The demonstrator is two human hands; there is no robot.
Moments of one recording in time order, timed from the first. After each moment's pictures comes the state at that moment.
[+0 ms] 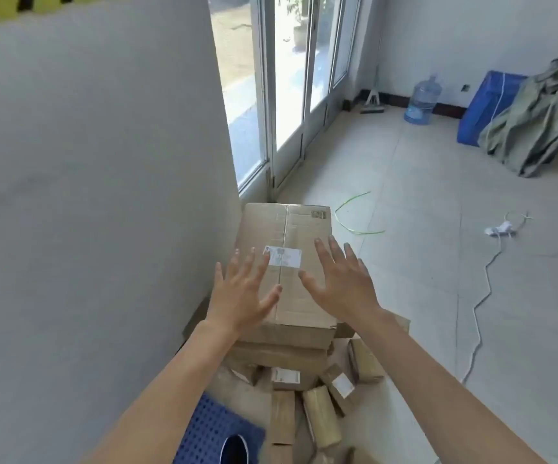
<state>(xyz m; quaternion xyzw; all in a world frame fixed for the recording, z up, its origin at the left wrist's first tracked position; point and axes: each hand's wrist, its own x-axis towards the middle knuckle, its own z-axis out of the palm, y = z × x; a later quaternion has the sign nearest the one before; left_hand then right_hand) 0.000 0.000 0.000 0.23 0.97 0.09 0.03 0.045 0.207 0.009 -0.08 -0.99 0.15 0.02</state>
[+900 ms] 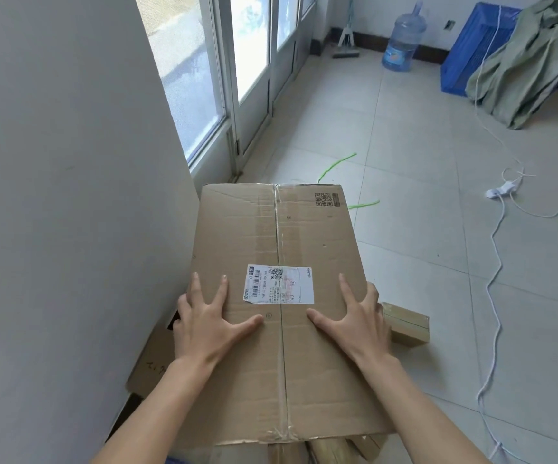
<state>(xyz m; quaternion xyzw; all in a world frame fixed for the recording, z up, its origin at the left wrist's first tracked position) -0.232 0.020 -0.289 0.09 0.98 0.14 0.14 -0.129 0.267 -0.295 -0.35 -0.91 0.20 -0.06</state>
